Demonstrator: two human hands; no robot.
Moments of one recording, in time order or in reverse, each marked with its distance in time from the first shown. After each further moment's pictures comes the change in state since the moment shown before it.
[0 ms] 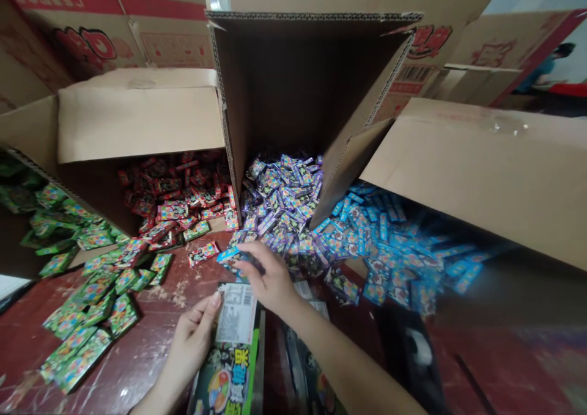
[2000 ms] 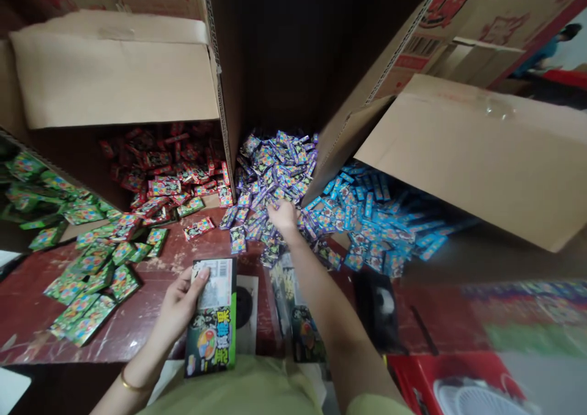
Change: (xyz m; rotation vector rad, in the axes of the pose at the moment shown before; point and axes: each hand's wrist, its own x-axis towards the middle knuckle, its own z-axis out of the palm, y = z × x) left_hand -0.005 -0.004 -0.032 -0.037 -0.005 -0.099; right_hand 0.061 0.090 -0.039 -0.692 0.195 0.634
